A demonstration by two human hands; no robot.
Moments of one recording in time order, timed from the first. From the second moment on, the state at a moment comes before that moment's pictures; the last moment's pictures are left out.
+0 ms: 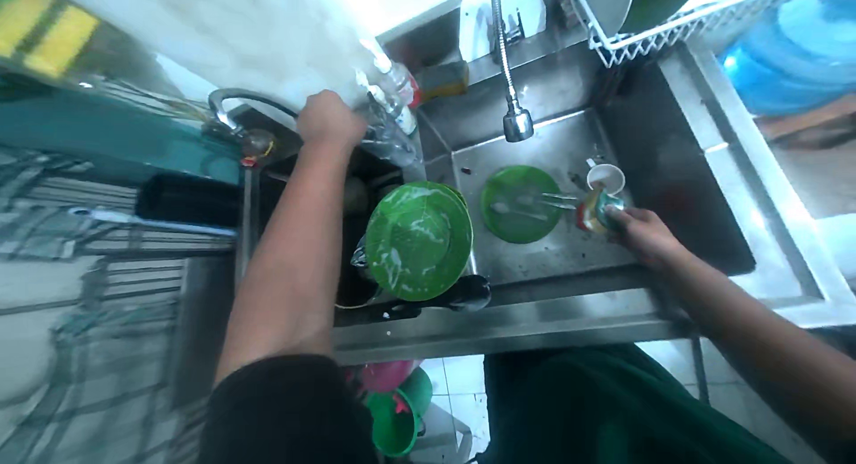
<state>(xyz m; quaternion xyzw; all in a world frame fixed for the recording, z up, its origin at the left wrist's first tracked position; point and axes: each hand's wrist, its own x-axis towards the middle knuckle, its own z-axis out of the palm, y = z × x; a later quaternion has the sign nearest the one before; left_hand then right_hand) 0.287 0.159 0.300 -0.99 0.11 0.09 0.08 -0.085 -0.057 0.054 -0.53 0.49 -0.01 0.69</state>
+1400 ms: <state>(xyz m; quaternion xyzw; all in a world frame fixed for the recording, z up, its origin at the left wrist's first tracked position) 0.014 -0.053 -0.088 -0.82 -0.01 0.51 -0.27 -0.183 -0.104 0.086 -0.38 0.50 -0.14 0.76</state>
